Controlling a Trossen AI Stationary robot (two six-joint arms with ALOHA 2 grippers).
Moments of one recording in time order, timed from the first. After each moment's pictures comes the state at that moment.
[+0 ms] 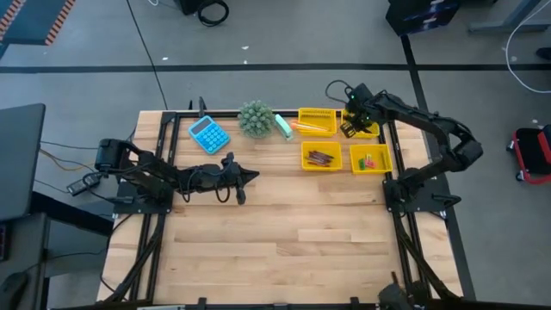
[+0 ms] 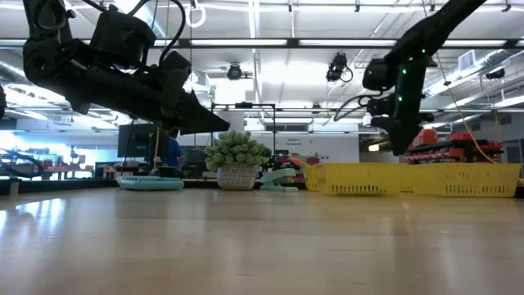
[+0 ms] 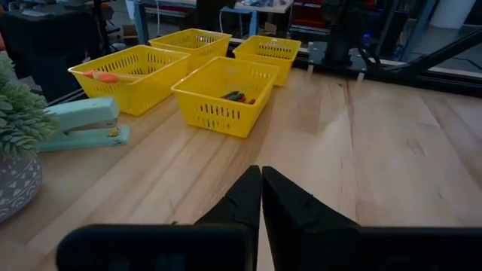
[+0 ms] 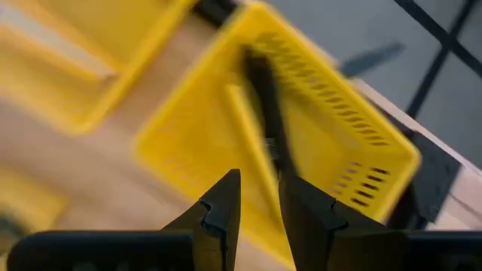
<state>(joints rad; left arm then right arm) 0.03 1.57 0.32 1.05 -0.28 -0.13 -0.95 1.40 0.94 -0.73 0.22 0.03</state>
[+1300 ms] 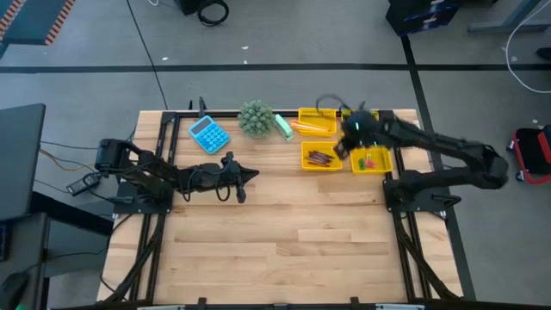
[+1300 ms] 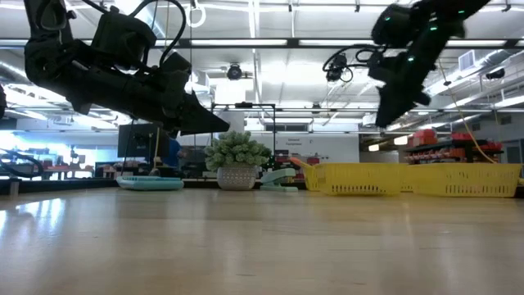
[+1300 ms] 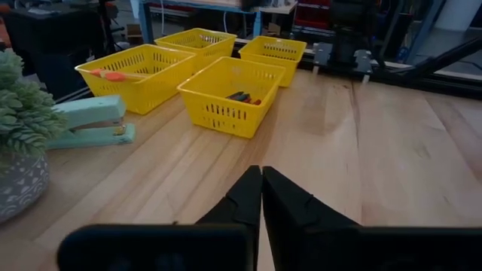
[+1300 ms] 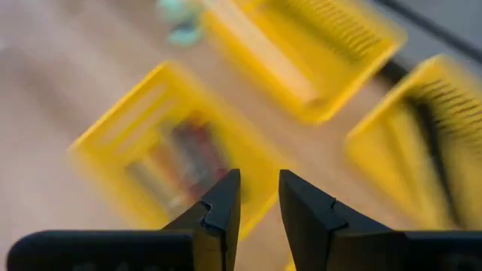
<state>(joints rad) 0.05 1.57 0.32 1.05 -0.28 -0.13 -0.54 1.06 0.80 -0.66 0.14 0.28</state>
